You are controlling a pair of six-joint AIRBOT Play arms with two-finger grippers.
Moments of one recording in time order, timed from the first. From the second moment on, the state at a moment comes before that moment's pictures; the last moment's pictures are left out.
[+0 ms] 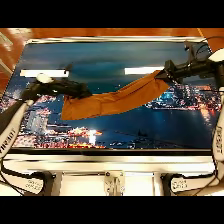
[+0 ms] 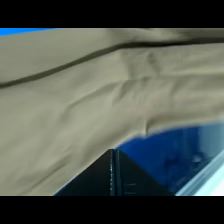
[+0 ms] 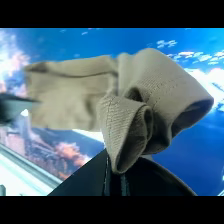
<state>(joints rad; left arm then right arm) -0.21 -1.66 1.35 0.62 -0.96 -1.23 -0.16 -1.56 1.69 -0.77 1.42 1.44</state>
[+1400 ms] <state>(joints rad) 0.21 -1.13 1.35 0.65 -0.86 -1.21 0.46 -1.71 1.69 -1.05 1.13 1.74</state>
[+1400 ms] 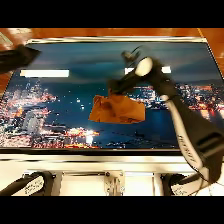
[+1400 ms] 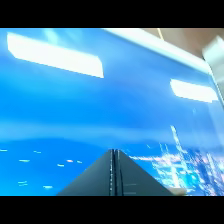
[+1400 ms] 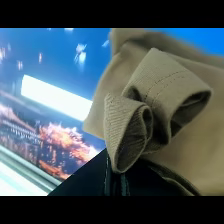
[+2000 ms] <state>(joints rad) 0.46 -0.90 1.35 0.68 -1.14 -1.21 0.45 -1.76 1.69 -1.02 1.19 1.65</state>
